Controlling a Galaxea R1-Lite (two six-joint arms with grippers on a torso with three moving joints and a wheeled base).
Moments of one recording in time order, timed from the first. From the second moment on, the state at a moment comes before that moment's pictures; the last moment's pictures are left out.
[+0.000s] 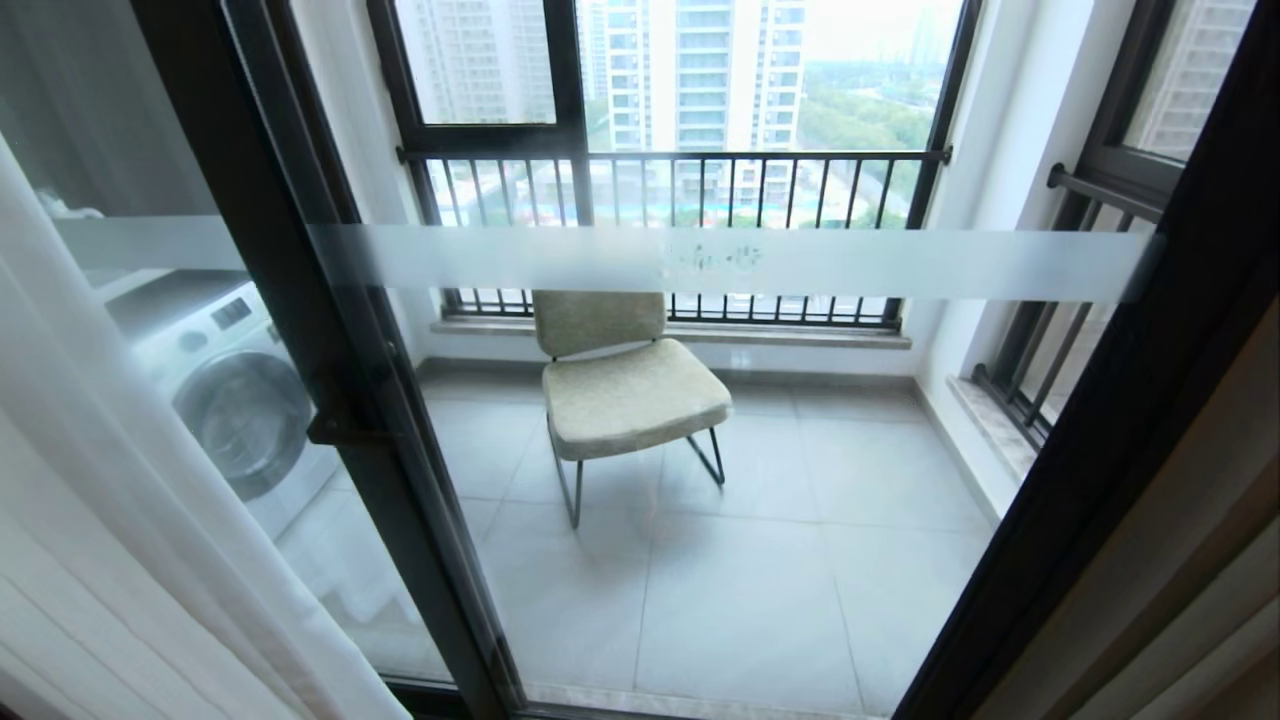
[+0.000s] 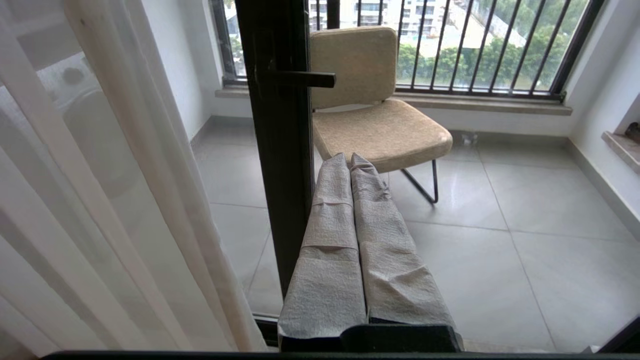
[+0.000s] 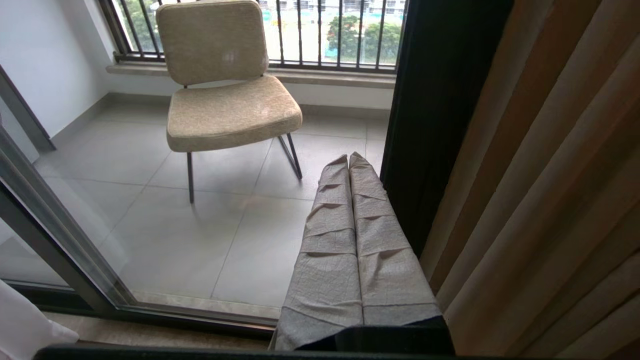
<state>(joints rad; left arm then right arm) 0.01 0.00 0.00 -0.05 0.03 -0.01 0.01 0.00 0.00 0.00 0.00 -0.02</state>
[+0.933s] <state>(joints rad) 0.01 0.00 0.00 -0.05 0.03 -0.01 0.01 0.00 0.00 0.00 0.00 -0.01</state>
